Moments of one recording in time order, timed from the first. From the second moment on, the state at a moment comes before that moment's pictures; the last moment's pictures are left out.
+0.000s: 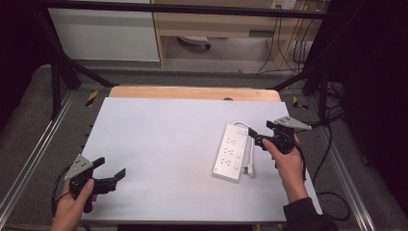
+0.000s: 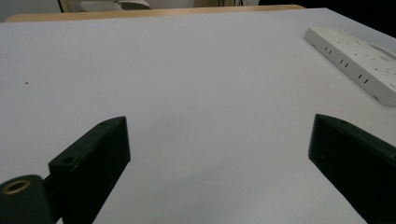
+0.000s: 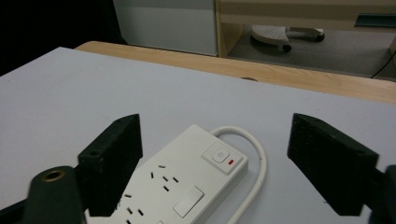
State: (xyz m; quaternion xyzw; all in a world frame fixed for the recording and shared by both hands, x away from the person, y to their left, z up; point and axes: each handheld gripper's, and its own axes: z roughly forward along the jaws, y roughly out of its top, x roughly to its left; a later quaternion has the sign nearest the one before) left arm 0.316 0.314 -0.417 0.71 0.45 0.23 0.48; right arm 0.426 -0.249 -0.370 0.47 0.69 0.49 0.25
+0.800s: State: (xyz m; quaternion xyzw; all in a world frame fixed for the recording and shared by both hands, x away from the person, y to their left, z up) left arm 0.316 0.316 -0.417 0.71 0.46 0.22 0.49; right arm 0.444 -0.237 -0.381 0.44 0.71 0.49 0.27
